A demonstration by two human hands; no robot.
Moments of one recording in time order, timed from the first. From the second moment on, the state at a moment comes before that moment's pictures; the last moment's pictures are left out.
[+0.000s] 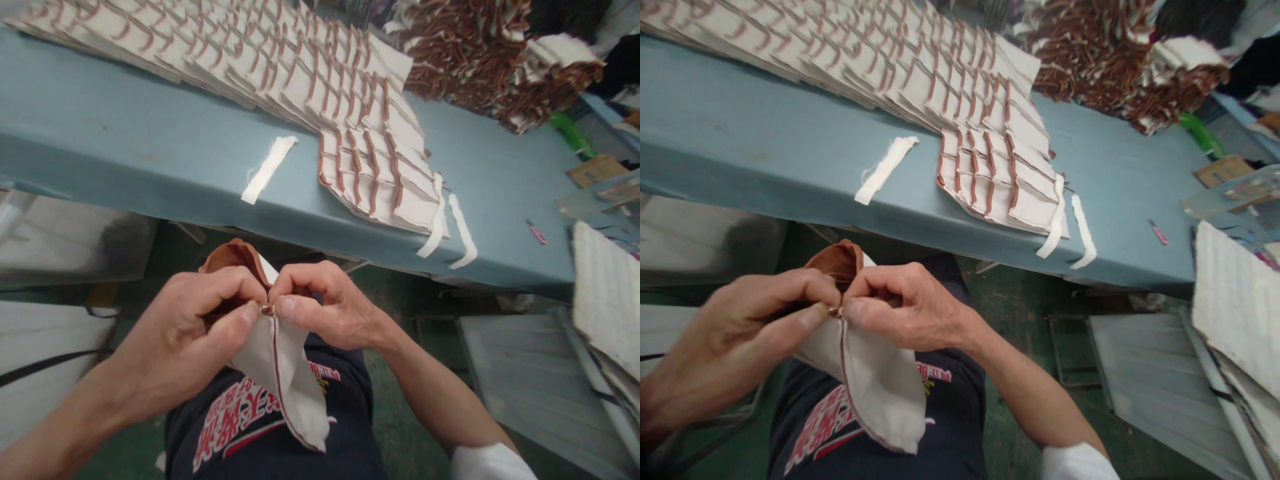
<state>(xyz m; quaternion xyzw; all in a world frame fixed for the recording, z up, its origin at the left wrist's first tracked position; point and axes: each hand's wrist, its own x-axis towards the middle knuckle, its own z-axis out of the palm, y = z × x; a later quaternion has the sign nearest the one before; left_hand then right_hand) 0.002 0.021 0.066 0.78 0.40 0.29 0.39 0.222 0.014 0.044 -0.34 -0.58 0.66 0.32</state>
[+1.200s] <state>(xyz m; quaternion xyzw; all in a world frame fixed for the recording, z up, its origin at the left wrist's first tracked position) -0.020 0.052 0.070 0.83 0.25 0.29 0.41 0.222 0.037 0.054 -0.31 -0.61 0.68 0.25</state>
